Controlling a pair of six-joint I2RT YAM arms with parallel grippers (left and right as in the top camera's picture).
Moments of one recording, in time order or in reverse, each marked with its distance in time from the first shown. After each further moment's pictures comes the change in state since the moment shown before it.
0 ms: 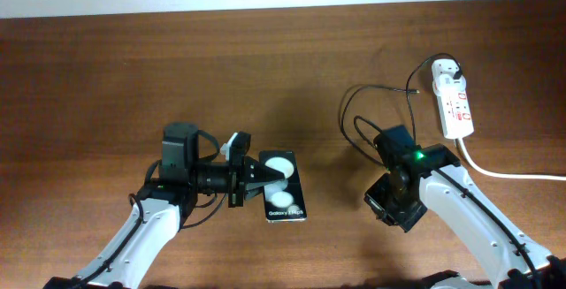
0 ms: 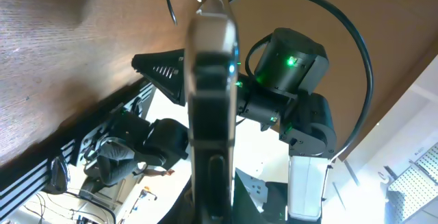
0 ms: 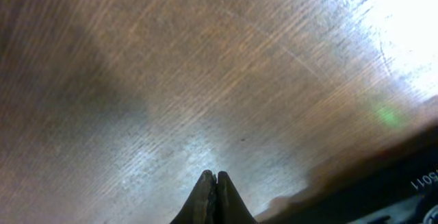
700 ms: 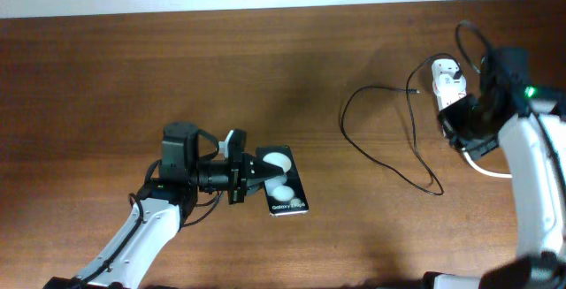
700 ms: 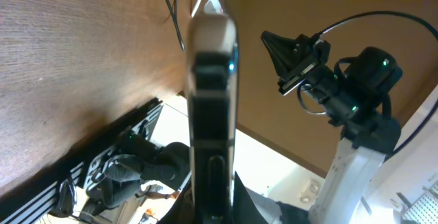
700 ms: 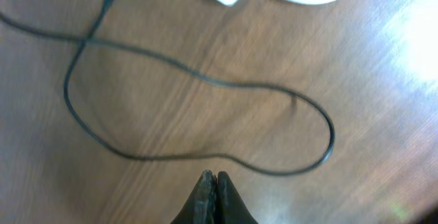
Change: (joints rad) left arm 0.000 0.000 0.002 0.000 -0.093 0.000; right arm -0.471 0.134 0.568 -0.122 0.112 -0.226
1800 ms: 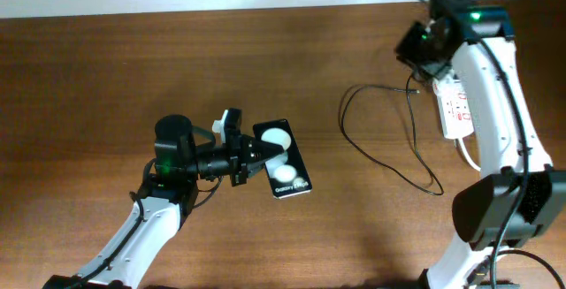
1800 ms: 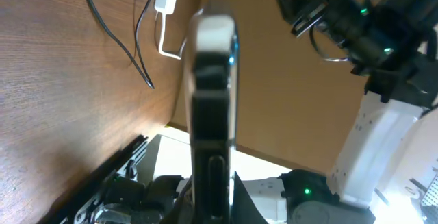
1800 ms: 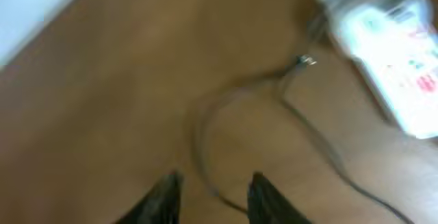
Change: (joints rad) left arm -0.001 0.007 0.007 0.310 -0.075 -0.118; right arm 0.235 0.408 0.550 0.093 0.023 -0.246
